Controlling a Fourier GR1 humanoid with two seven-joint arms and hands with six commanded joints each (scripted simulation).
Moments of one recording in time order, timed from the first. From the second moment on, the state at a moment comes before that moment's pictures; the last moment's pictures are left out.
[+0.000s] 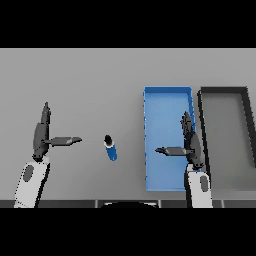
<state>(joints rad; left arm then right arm) -0.11 0.43 -0.16 -1.48 0.24 0.26 0.01 0.00 0.00 0.00 -1.57 0.00 0.00 0.00</state>
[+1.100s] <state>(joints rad) 0.01 0.65 -0.35 -1.60 0.23 -0.22 -0.14 0.09 -0.14 0.10 -1.69 0.20 0.03 -0.09</state>
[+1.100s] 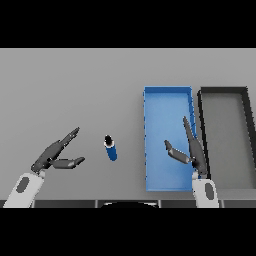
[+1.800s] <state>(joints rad) -0.09 0.40 -0.52 -1.51 0.08 -0.17 -0.09 0.12 -0.13 0.10 -1.71 0.20 0.03 -0.06</state>
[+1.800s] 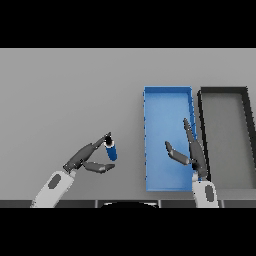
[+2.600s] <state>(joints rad) -0.18 0.18 -0.52 -1.33 0.10 -0.14 -0.15 0.13 -0.15 0.08 -1.72 0.18 0.03 -0.10</state>
